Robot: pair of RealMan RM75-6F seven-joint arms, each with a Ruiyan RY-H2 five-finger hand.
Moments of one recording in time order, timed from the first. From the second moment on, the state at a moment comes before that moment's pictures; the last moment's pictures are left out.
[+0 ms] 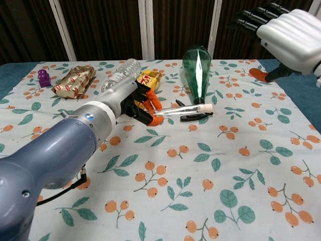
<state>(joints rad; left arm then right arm) -0.78 -2.03 -0.39 -1.52 0.78 1.26 0.41 0.61 -1.58 0.20 -1.27 -1.52 1.36 -0.52</state>
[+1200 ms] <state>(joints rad) -0.67 -1.94 -0.23 -1.57 0.80 1.19 0.46 0.57 -1.52 0.21 -1.35 -1.48 1.38 -0.53</state>
